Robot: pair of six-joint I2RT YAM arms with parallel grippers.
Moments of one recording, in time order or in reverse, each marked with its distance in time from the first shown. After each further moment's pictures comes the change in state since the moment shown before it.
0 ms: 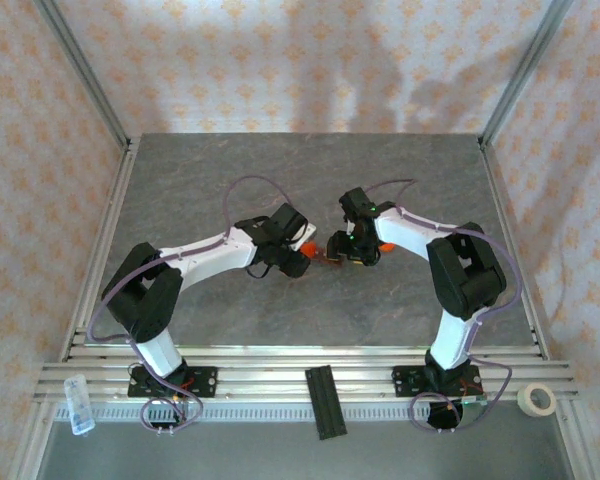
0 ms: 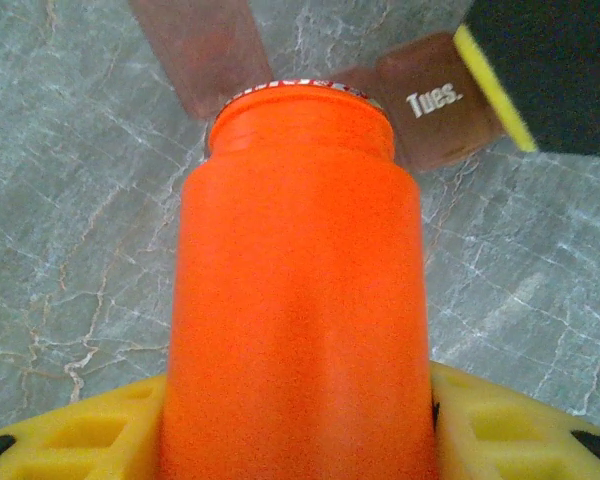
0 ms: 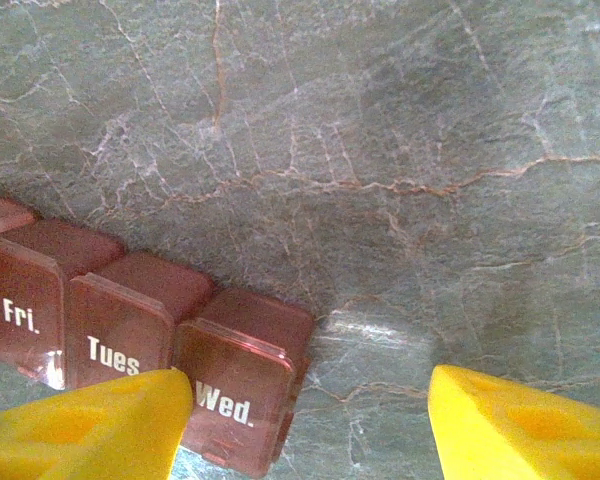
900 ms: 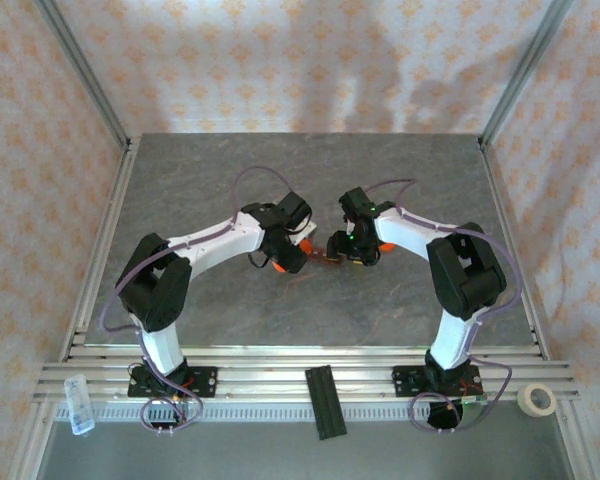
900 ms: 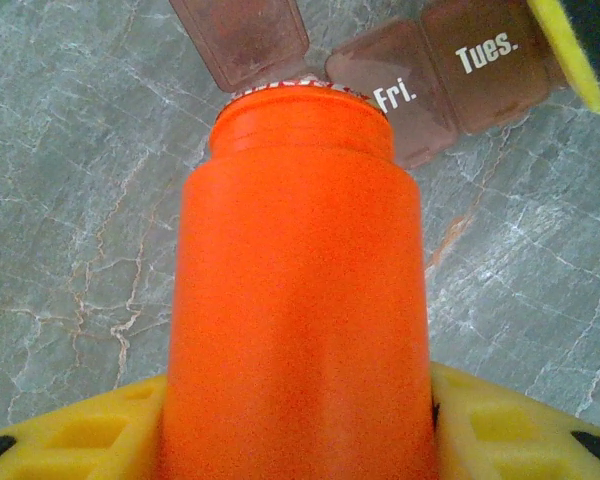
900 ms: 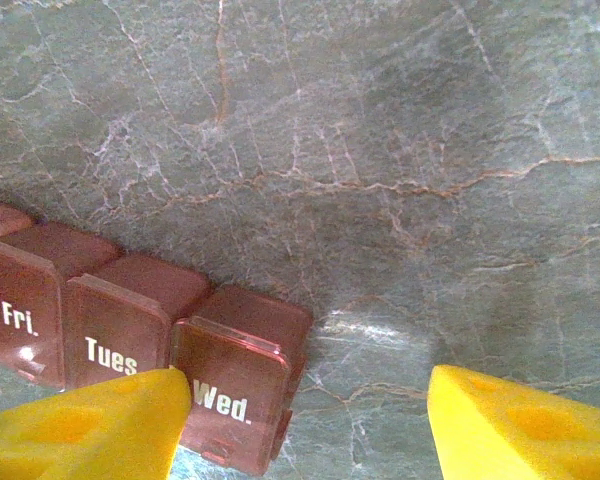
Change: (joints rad) left arm 0.026 0.100 0.181 -0.247 -0.008 0.060; right arm 0.000 0.000 0.000 0.000 0.000 0.000
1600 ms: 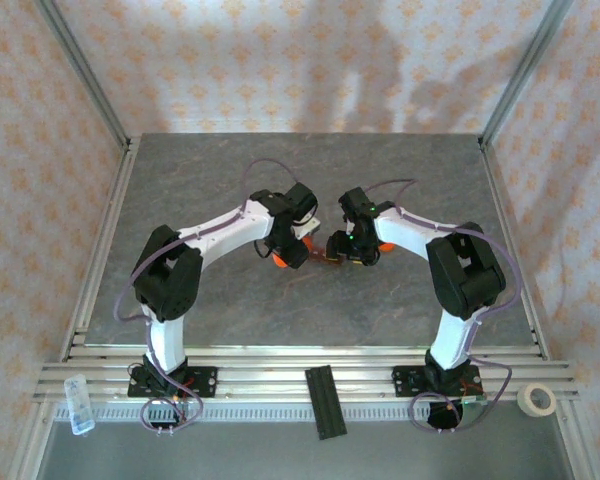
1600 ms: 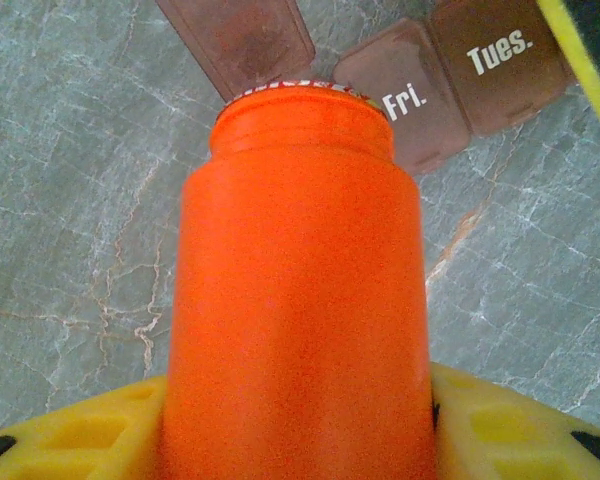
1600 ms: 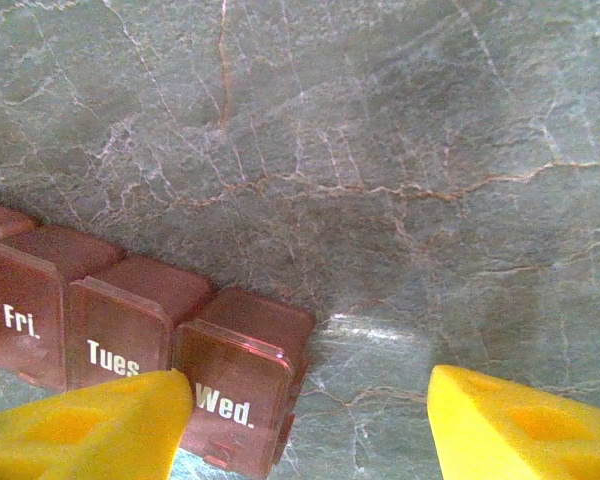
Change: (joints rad) left arm 0.013 0.101 0.169 -0.162 0.000 0.056; right arm 0.000 0.004 0.002 0.003 -0.001 0.000
